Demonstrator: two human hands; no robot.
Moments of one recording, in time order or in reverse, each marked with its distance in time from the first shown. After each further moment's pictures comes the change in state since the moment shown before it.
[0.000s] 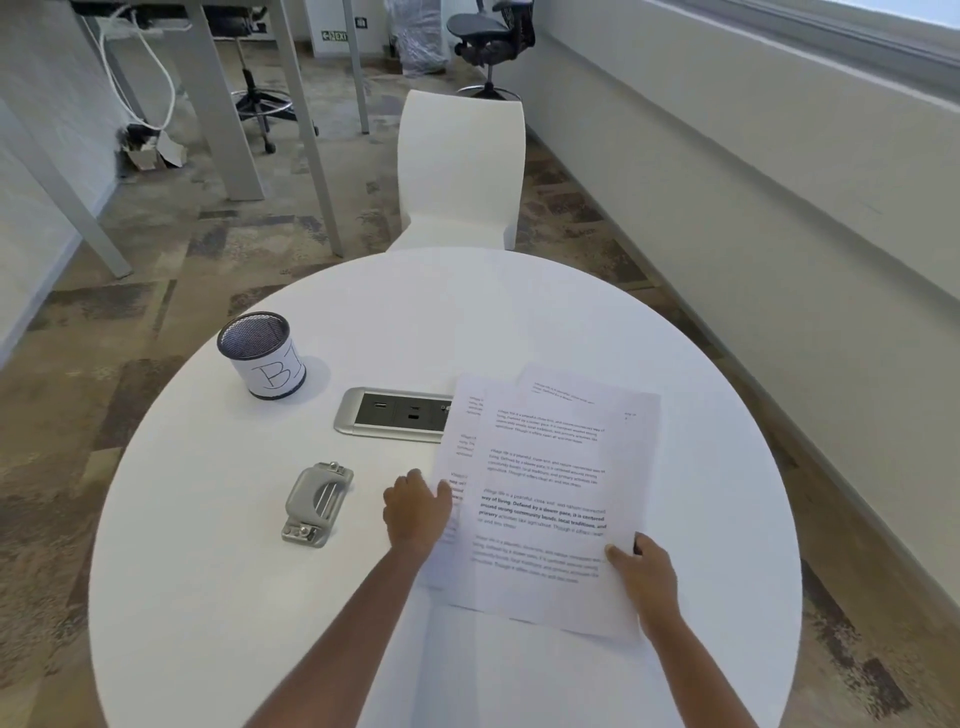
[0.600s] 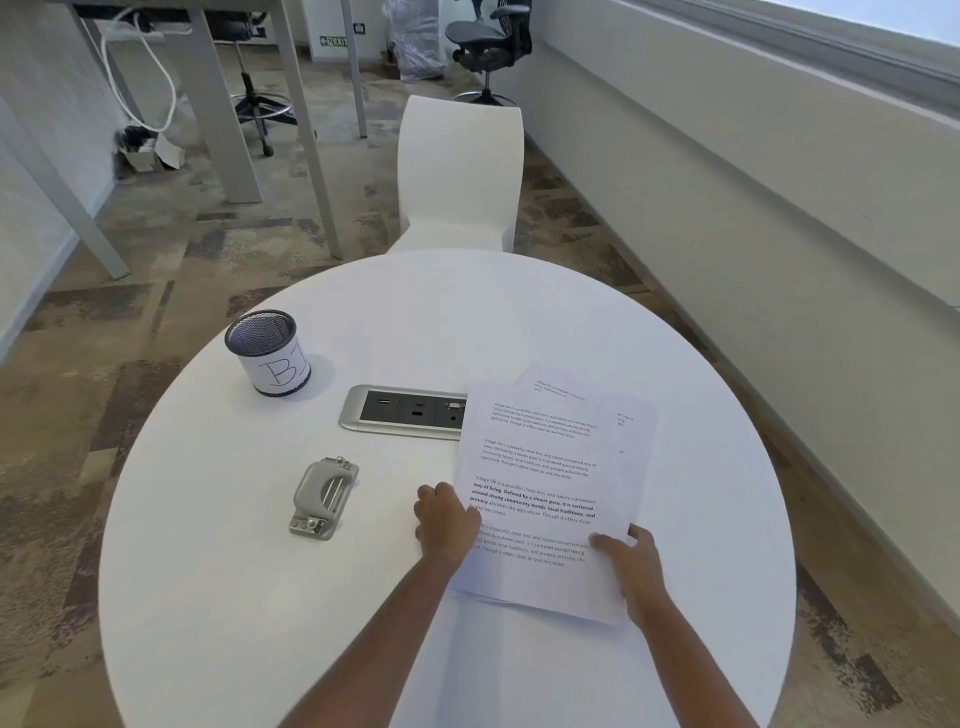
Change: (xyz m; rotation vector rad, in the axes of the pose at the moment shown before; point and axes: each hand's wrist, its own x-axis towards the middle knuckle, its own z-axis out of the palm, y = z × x) left_hand -0.029 0.011 0.013 -0.092 -0.114 -0.011; right_hand -0.019 -0.014 0.005 0.342 -0.057 0.148
